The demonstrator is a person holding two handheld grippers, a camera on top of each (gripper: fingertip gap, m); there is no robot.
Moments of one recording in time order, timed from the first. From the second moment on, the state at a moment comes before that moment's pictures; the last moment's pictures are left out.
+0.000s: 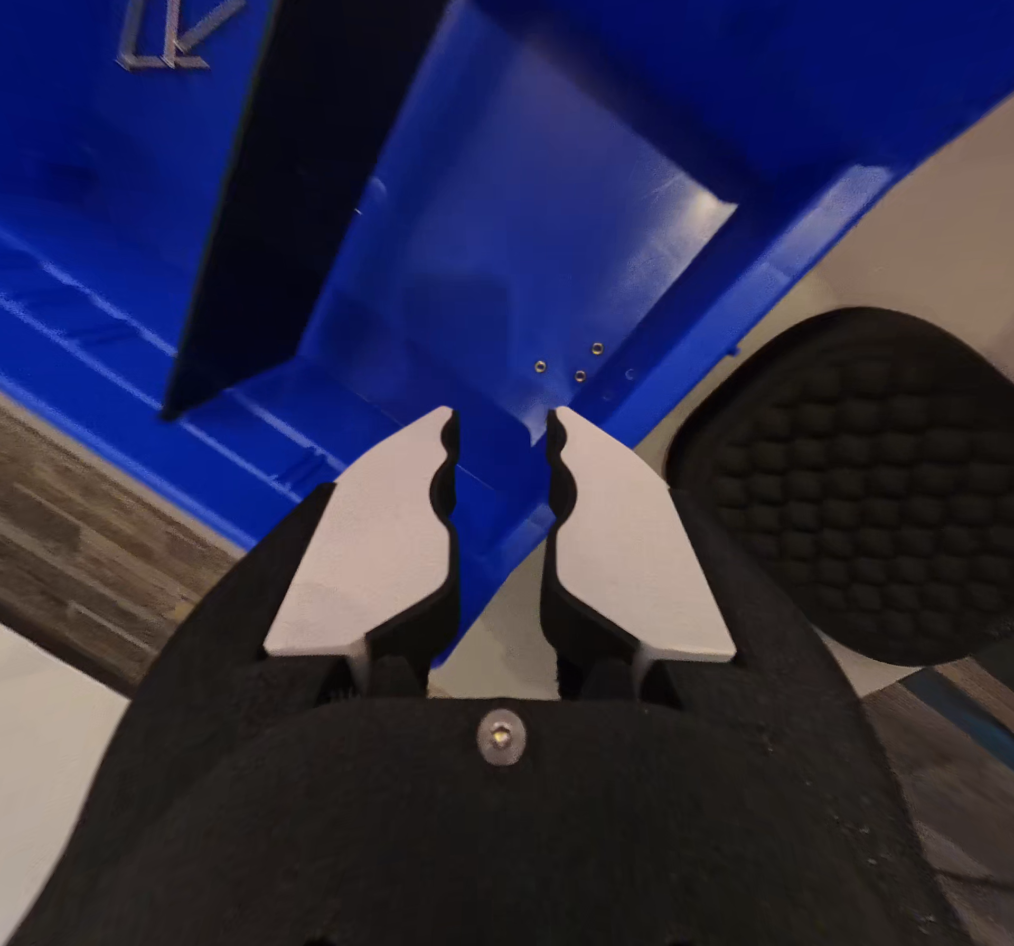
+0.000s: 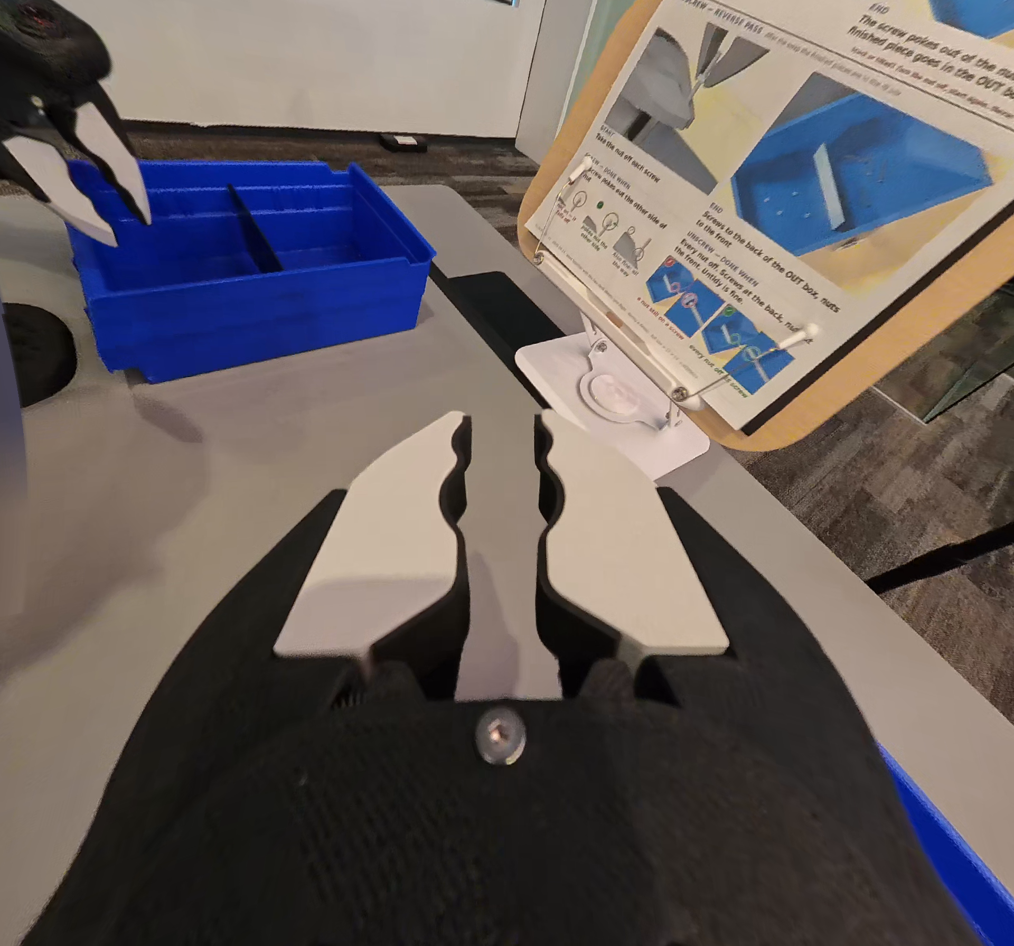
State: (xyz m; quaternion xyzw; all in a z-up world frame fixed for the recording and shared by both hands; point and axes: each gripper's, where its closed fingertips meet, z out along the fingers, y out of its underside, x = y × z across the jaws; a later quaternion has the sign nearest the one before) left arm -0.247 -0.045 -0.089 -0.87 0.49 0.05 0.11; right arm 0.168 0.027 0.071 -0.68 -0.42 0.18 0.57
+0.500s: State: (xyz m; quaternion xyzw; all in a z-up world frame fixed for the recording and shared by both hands) left arm -0.243 -0.051 -0.146 -0.91 0.41 -0.03 -0.05; right arm 0.162 0.029 0.062 -0.69 -0.43 0.16 0.56
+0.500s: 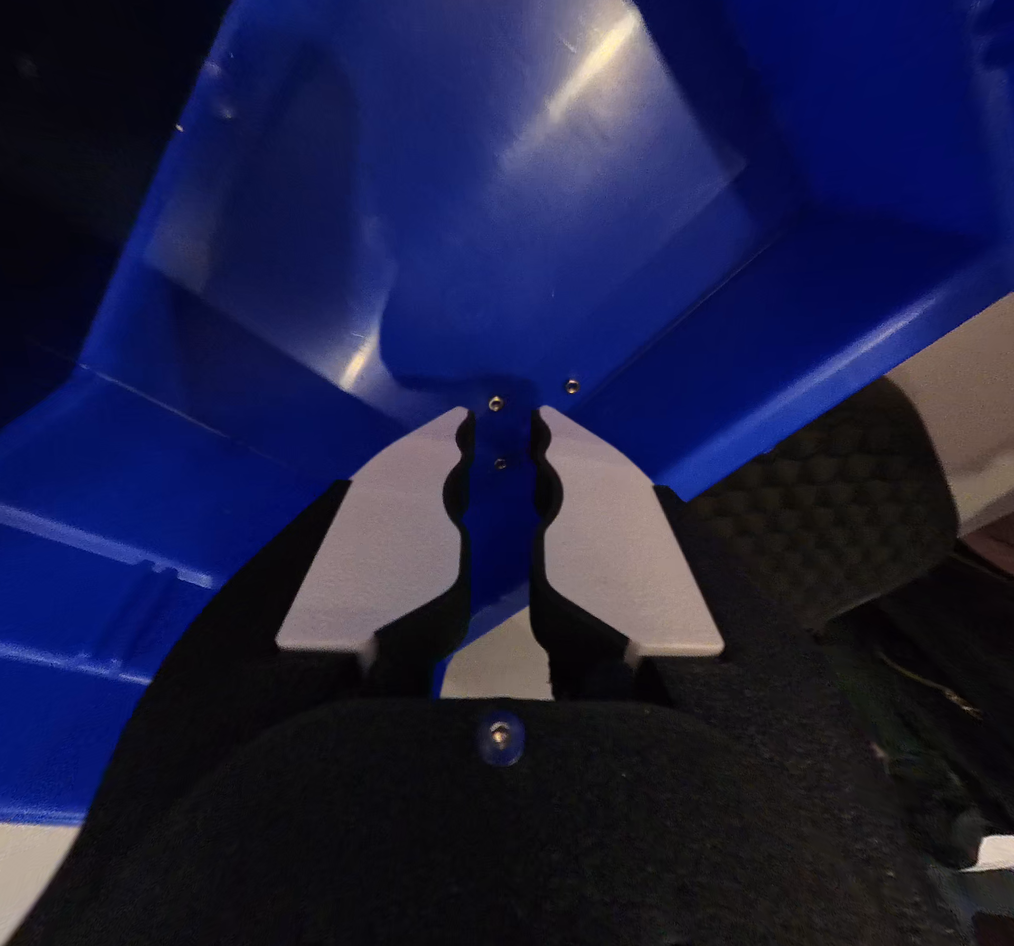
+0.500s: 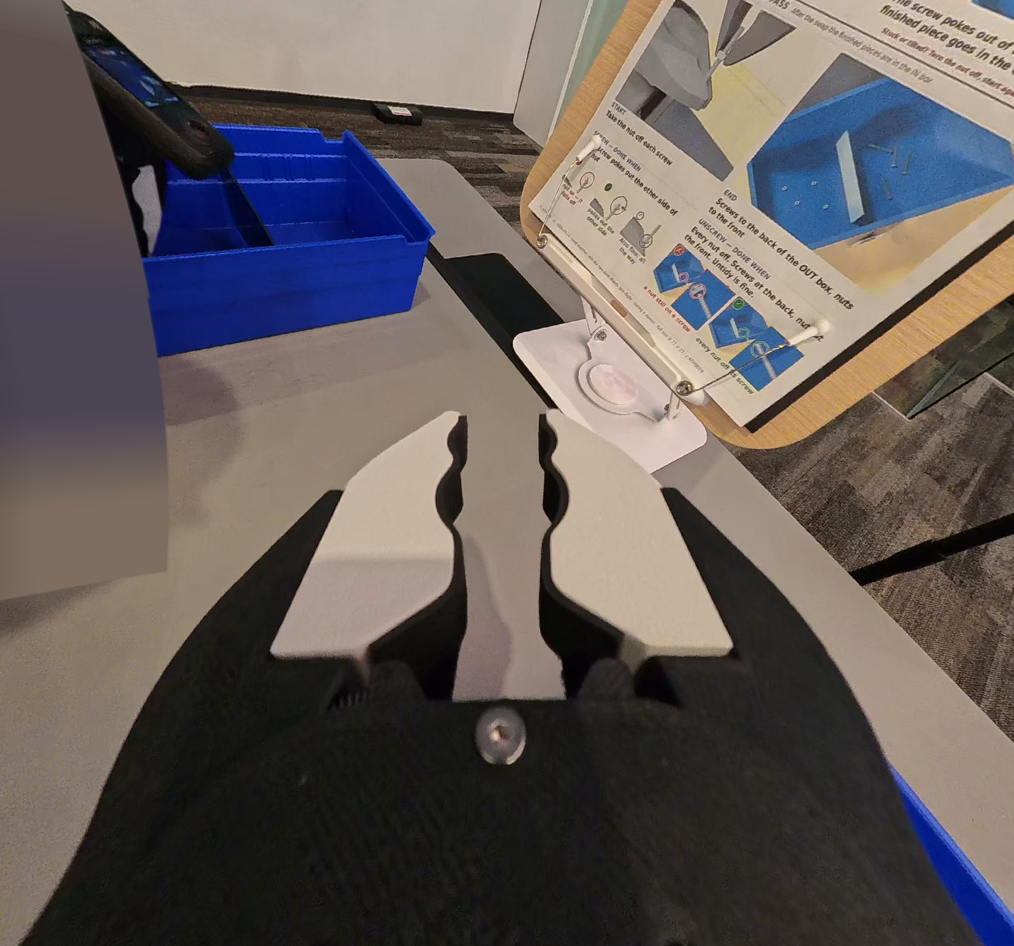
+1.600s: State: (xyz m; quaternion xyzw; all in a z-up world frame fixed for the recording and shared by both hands) left arm -0.251 -0.044 -0.155 -0.91 0.39 0.05 -0.12; right arm 0.168 0.025 0.067 -0.68 -0.44 0.14 0.57
